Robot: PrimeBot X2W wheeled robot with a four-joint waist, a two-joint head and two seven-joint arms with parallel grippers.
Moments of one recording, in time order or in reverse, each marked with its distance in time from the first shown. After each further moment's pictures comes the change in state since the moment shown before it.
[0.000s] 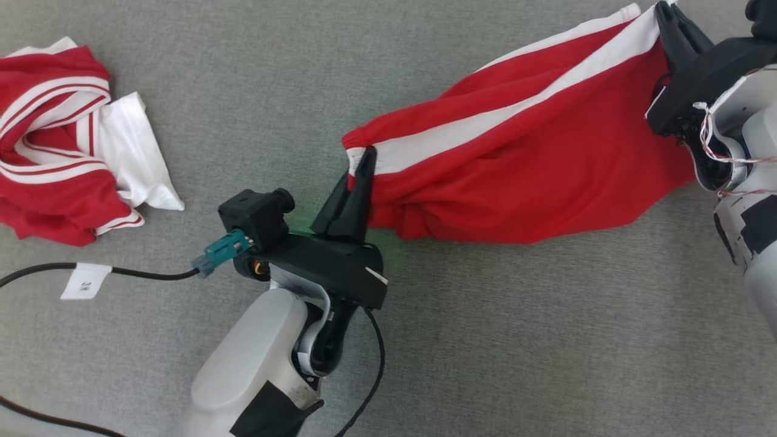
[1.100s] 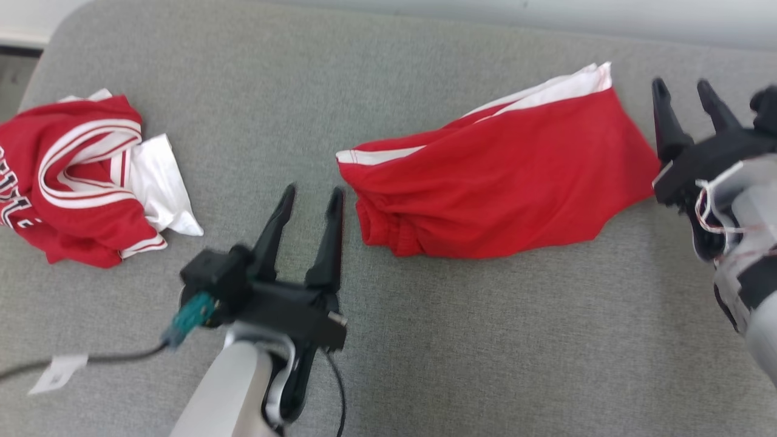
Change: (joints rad) left arm 0.202 0.000 0.171 -0.142 0.282 0.025 0.000; right arm 0.096 -0.033 0.155 0.154 0.184 0.000 -0.249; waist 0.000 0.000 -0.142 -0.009
